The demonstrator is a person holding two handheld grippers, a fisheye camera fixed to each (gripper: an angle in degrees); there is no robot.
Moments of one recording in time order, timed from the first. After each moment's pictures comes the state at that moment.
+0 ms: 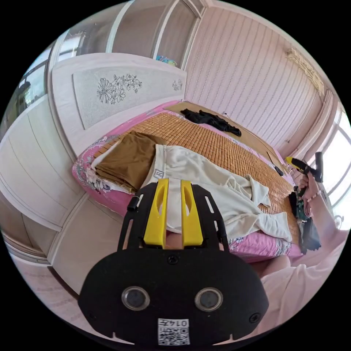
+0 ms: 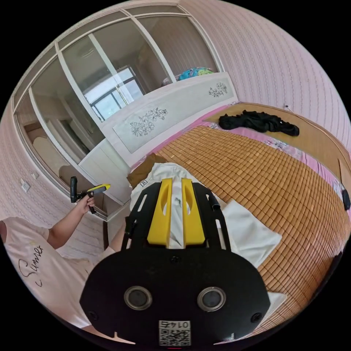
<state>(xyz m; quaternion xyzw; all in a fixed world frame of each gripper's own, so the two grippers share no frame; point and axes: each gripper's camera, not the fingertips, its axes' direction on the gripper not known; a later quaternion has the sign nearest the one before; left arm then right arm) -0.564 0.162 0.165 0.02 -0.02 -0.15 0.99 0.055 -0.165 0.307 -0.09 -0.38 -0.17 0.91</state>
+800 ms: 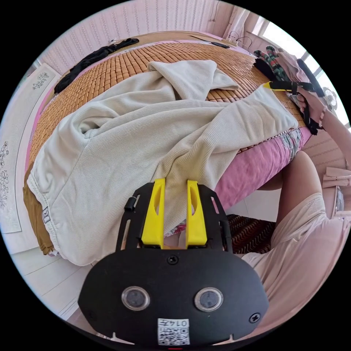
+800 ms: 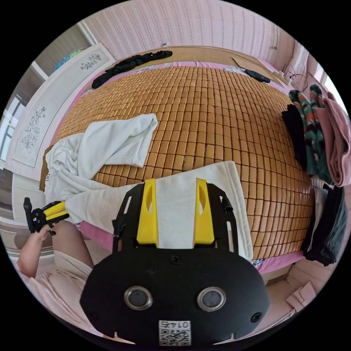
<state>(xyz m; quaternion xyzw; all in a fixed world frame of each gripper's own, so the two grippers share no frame) -0.261 0.099 0.426 -0.26 0.04 0.23 0.94 0.238 -0.091 0.444 -0.28 -0.08 0.00 0.96</state>
